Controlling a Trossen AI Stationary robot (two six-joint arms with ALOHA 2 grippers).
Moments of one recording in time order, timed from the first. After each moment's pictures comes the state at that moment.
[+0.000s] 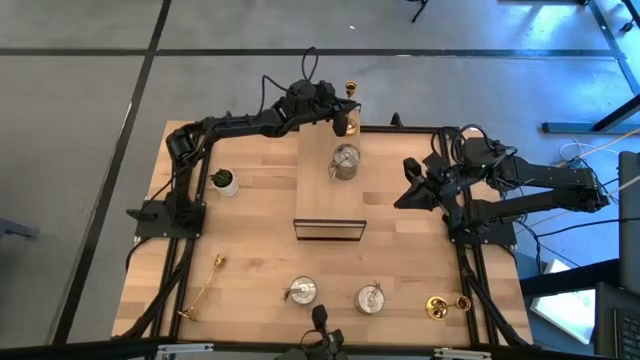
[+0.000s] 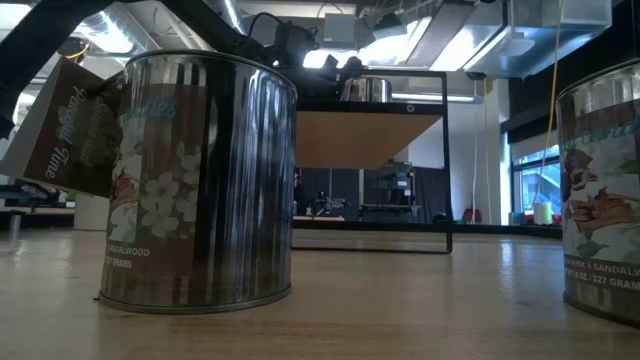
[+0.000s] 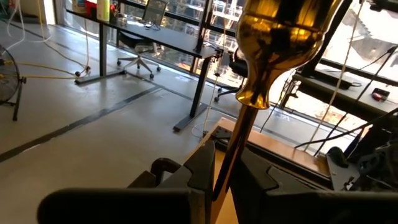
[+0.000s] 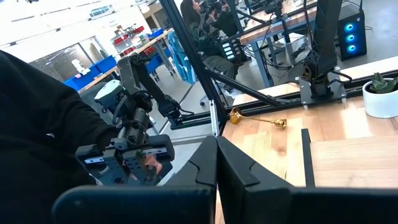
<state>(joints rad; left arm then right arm) 0.58 1.96 1.46 0.40 0.18 -0.24 -0.03 0.82 0.92 -0.21 -0.48 0.41</state>
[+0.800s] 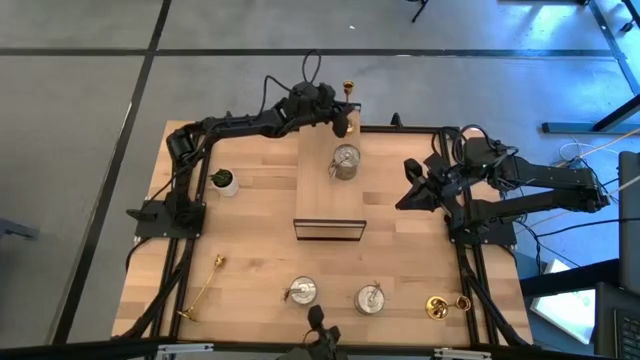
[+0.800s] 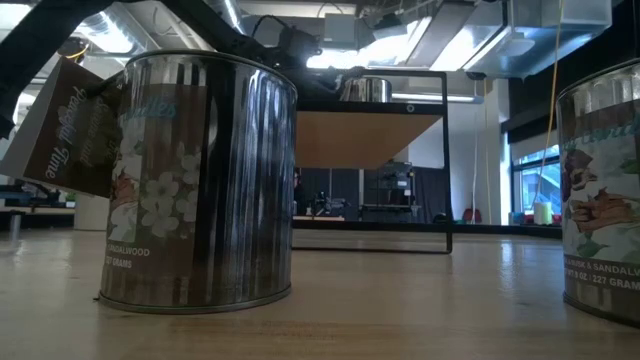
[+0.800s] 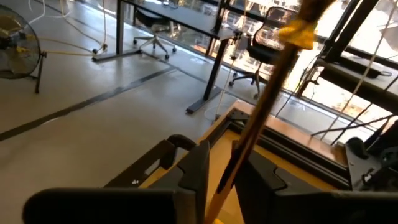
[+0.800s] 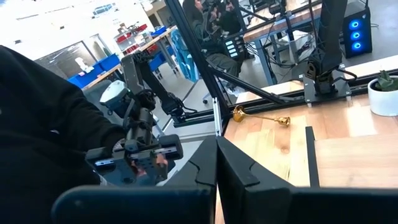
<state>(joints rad) 0.58 1.97 1.46 0.31 0.12 -0.25 -0.03 0.82 0.92 -0.22 -0.50 0.41</state>
